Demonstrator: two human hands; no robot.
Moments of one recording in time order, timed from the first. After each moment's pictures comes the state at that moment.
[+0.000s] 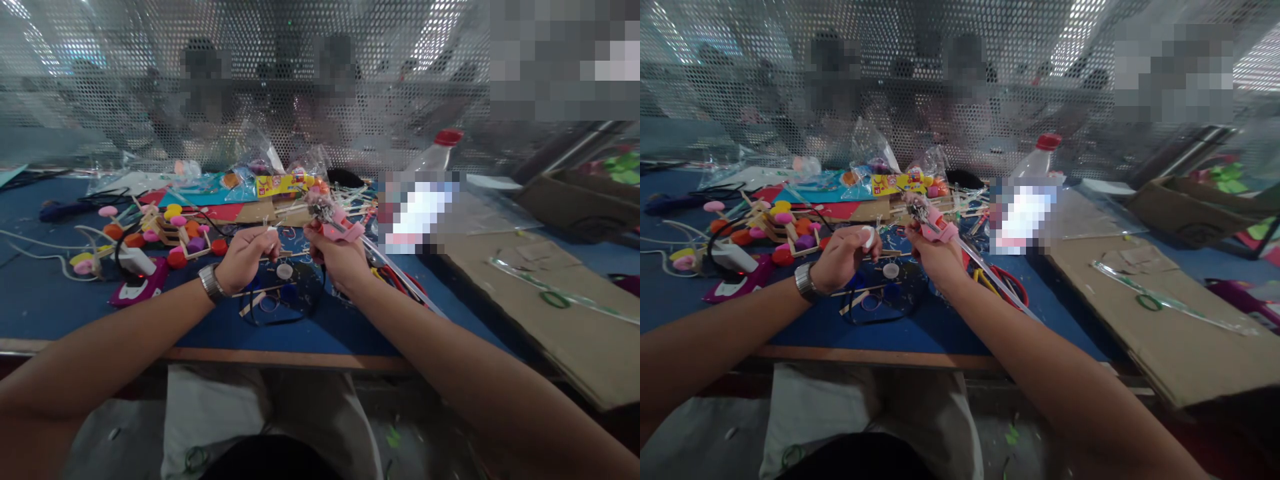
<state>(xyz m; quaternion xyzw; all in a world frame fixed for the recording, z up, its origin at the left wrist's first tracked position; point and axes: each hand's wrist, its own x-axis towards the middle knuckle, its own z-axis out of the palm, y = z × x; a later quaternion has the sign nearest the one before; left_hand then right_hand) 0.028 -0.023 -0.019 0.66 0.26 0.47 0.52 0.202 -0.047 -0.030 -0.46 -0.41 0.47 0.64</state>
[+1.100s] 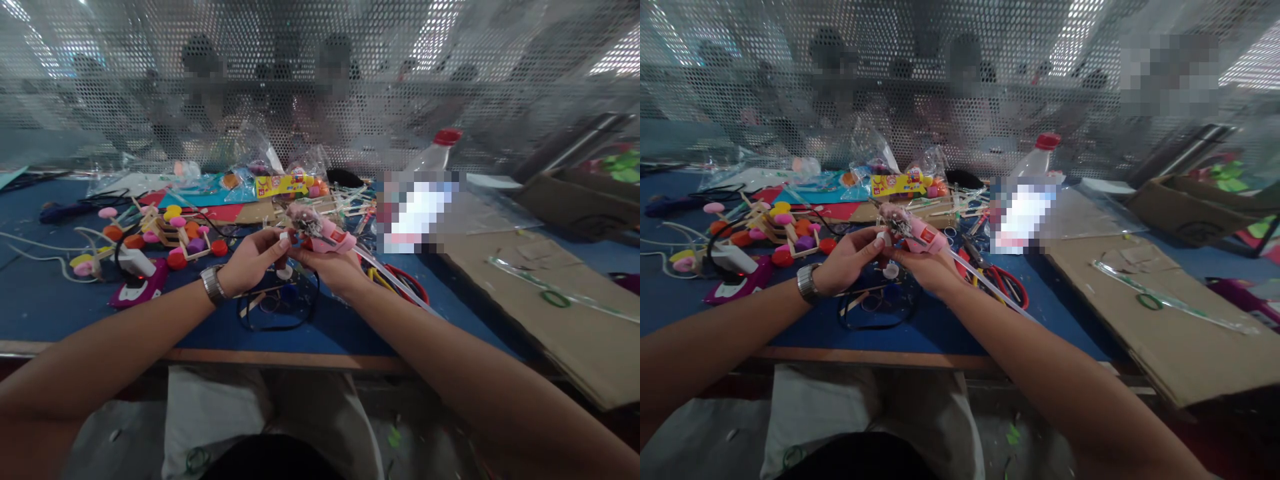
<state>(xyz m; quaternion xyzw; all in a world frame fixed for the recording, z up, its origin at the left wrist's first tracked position) 0.030 -0.026 -0.024 0.67 0.29 0.42 0.55 0.200 -0.060 -0.026 -0.41 -0.52 0.48 0.57</state>
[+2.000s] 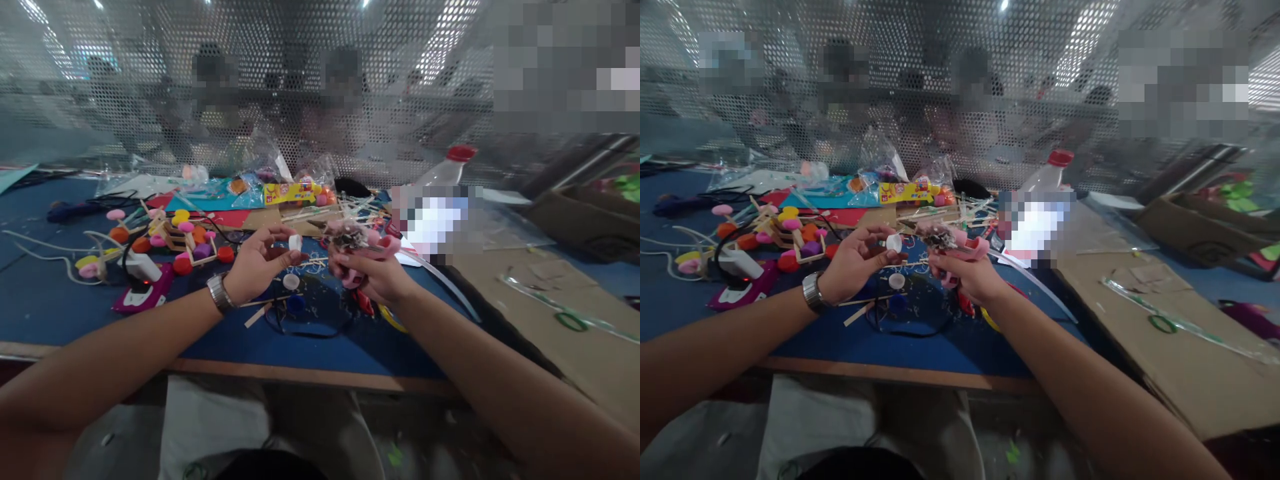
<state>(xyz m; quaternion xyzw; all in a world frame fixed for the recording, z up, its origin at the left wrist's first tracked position) 0.030 -0.022 -0.030 0.62 0.27 0.49 0.55 0.248 -0.059 -0.019 -0.36 -0.53 0.56 0.52</state>
